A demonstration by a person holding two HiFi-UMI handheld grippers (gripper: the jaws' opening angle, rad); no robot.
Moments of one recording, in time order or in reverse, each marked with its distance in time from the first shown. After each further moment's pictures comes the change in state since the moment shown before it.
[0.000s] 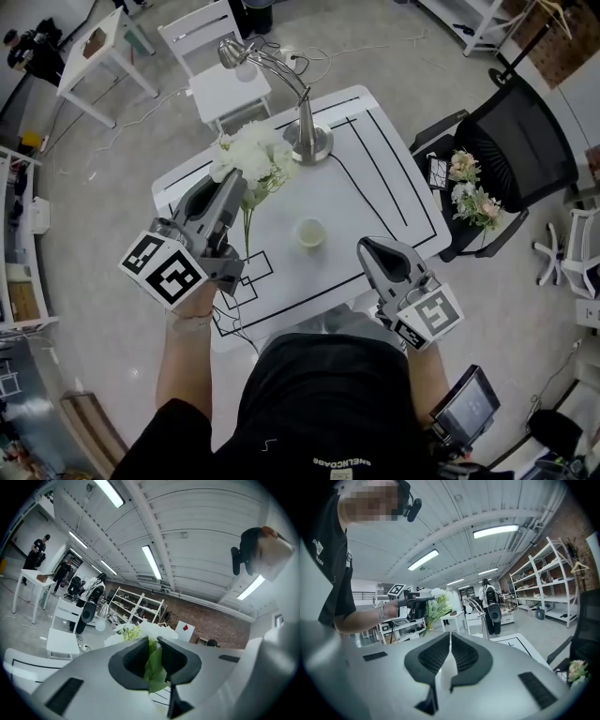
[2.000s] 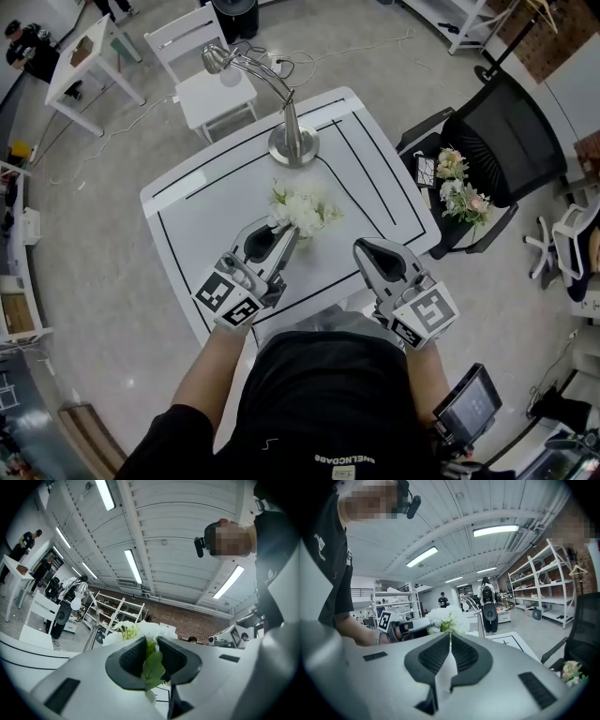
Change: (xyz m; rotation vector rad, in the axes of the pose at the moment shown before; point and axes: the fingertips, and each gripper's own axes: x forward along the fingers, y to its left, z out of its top) left arm 0.015 -0.054 -0.120 0.089 -0.117 -0.260; right arm -0.011 -0.008 -0.004 -0.016 0.034 -0.030
